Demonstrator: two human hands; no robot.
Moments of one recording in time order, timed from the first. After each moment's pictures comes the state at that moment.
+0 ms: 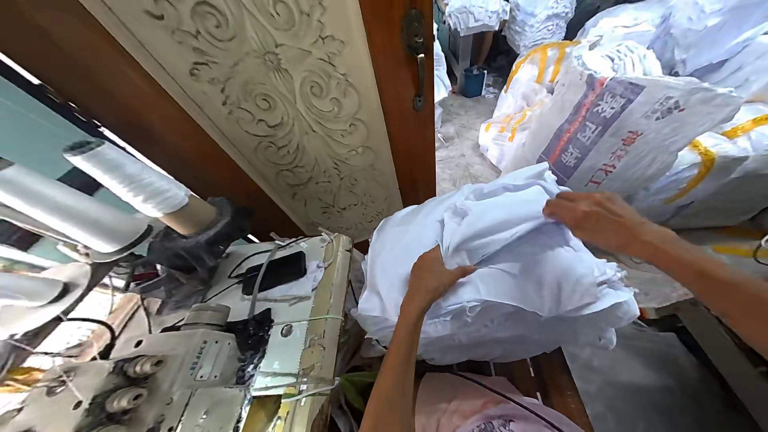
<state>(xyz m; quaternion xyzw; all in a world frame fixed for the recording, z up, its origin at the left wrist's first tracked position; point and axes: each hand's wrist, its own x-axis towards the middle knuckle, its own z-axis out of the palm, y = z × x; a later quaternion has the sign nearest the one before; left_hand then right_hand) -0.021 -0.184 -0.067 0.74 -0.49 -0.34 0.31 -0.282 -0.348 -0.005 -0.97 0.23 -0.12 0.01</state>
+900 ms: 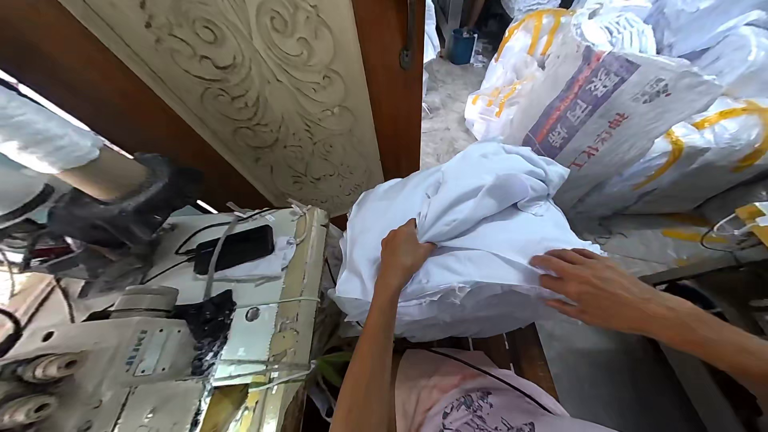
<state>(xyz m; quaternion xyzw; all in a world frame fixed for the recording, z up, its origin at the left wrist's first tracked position) -0.006 -0.180 -0.075 0.79 -0.49 -0.26 0.27 -0.320 -0.258 -0.042 -0.99 0.14 -0.01 0.02</state>
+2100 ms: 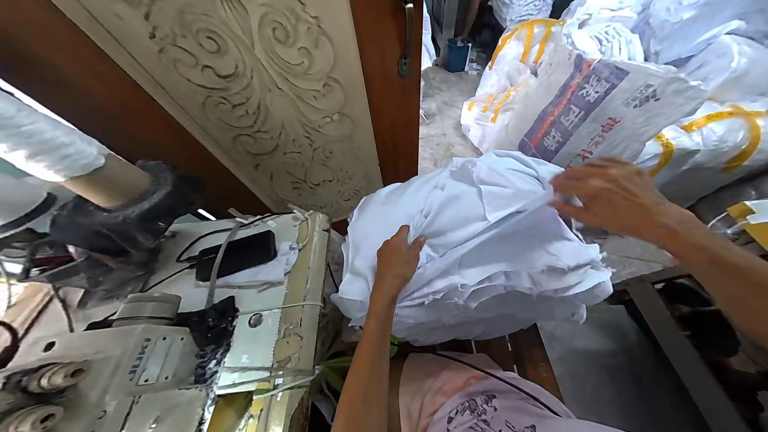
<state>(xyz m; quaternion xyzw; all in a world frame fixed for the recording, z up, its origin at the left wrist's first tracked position) 0.008 -0.169 -0.086 0.77 -0.47 -0.29 0.31 -0.291 -0.344 0.010 -0.97 0.22 -0.09 -0.07</state>
